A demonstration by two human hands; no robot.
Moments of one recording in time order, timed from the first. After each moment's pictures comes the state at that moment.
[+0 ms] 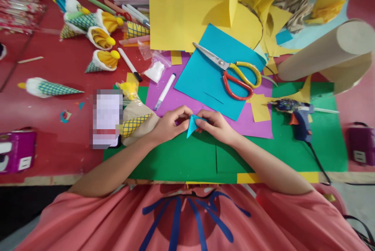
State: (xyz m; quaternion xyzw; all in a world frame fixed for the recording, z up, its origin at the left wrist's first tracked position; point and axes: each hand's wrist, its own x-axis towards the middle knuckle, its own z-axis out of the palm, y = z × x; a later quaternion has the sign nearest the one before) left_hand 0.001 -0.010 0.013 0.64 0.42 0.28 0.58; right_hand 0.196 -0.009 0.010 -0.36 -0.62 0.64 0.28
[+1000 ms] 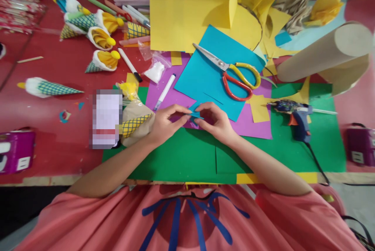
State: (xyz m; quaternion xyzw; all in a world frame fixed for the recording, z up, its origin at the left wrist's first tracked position) left_hand 0.001 -0.015 -0.001 0.65 0.49 0.42 0.40; right_hand 0.192 -0.011 -0.001 -0.37 -0.63 0.53 0.43
